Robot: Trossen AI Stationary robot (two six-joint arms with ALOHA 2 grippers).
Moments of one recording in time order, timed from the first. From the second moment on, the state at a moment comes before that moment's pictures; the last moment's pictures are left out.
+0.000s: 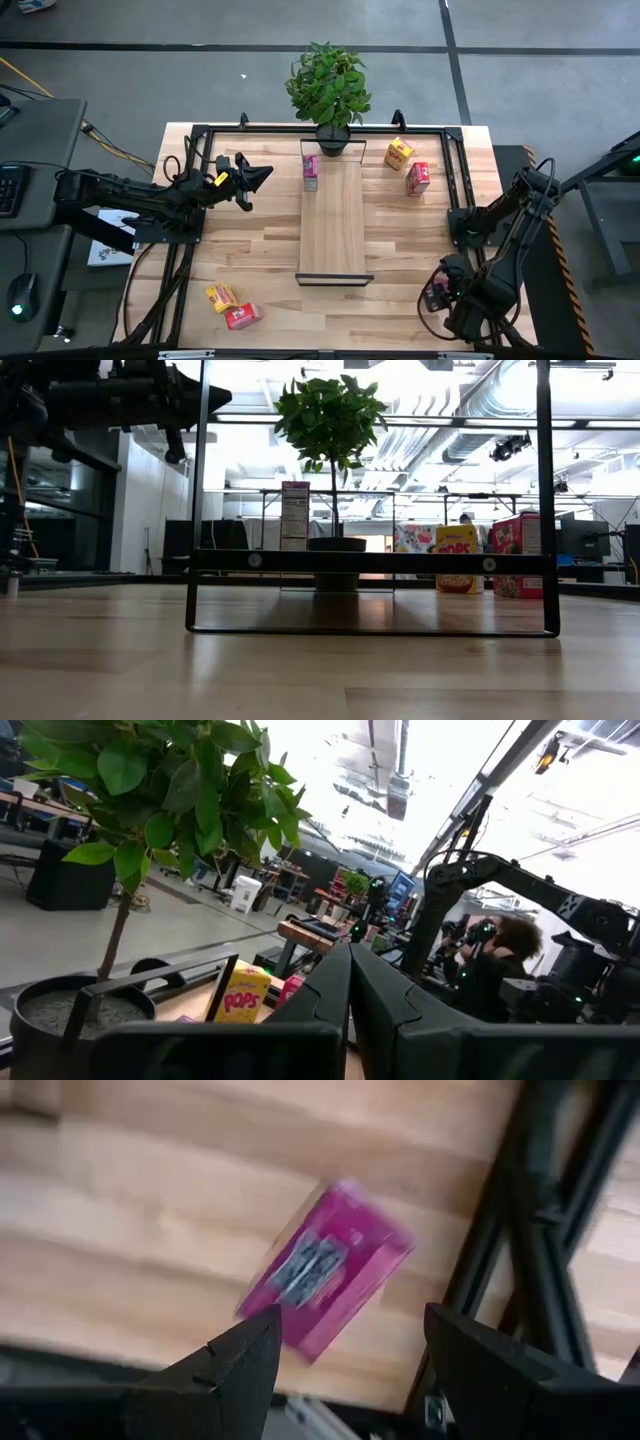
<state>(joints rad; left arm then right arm) 0.12 0.92 0.18 1.04 -0.21 -0.33 1.02 1.54 1.35 -1.42 0.02 2.36</state>
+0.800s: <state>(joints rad) 0.12 0.92 0.18 1.04 -0.21 -0.33 0.97 1.62 1.35 -1.40 0.02 2.38</state>
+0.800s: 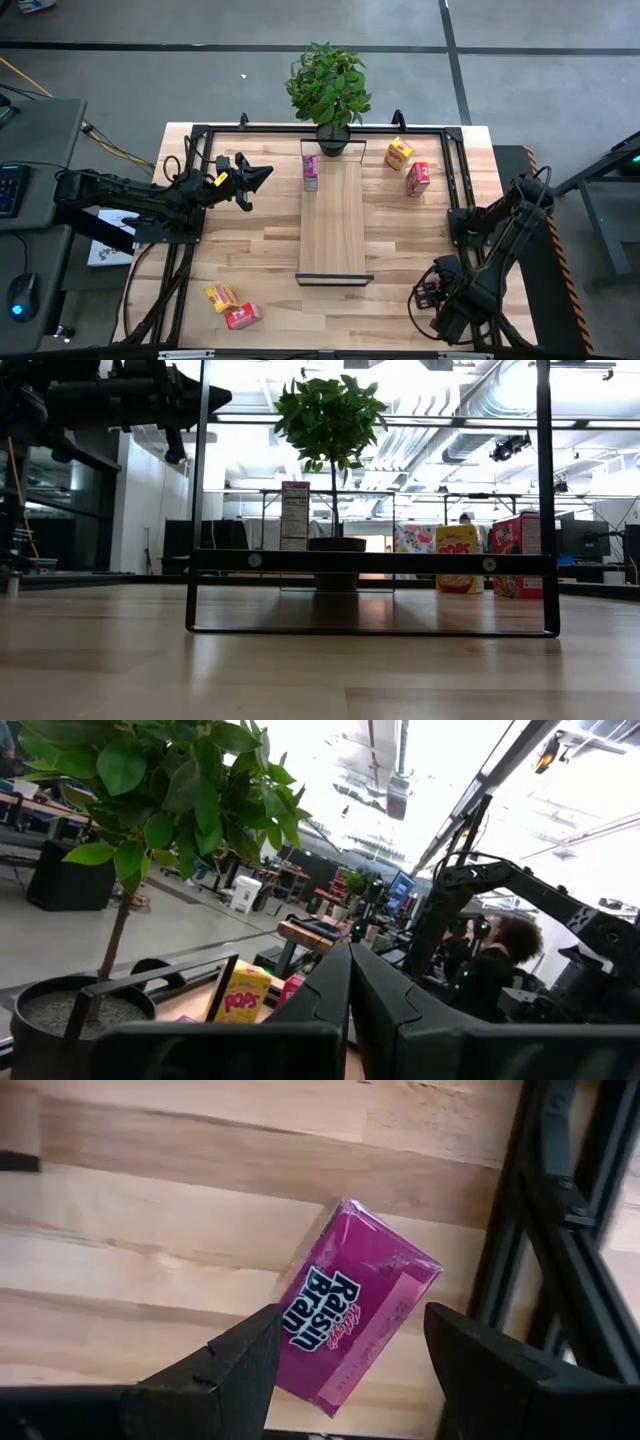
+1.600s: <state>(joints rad) 0.12 0.92 0.18 1.04 -0.21 -0.32 0.97 1.62 1.38 -1.47 0.03 2.38</state>
